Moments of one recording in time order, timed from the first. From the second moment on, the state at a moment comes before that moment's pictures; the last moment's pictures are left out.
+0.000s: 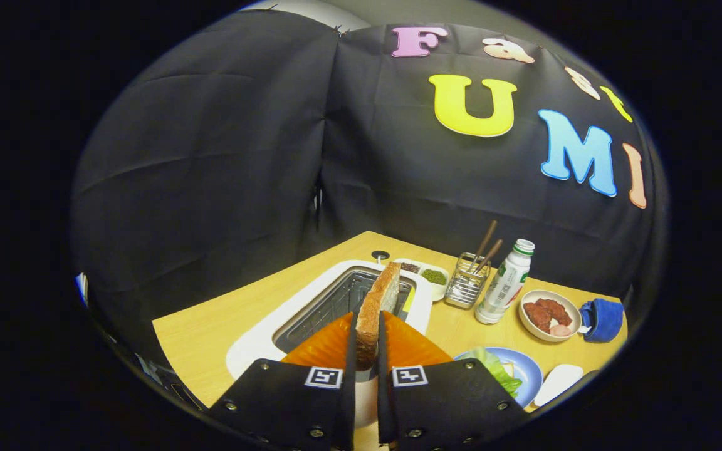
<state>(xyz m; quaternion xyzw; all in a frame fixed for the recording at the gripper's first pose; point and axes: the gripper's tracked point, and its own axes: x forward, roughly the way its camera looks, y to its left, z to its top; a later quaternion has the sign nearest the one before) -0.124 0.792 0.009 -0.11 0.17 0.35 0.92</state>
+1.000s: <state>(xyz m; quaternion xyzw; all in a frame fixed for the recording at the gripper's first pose) -0.136 0.782 0.065 -0.09 0.10 0.38 0.92</state>
